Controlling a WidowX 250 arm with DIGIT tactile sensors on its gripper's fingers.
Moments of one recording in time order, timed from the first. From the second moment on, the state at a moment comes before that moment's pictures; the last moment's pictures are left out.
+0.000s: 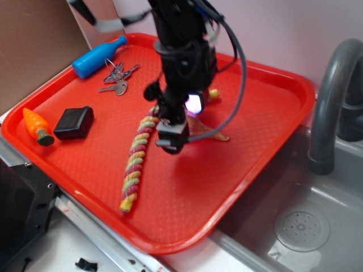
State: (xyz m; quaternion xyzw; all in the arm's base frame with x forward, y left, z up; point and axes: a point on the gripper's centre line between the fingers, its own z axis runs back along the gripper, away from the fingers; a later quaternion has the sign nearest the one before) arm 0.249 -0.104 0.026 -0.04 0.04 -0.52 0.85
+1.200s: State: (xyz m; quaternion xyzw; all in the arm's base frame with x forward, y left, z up) arm 0.251 -0.080 0.112 0.01 0.06 -0.25 0.97
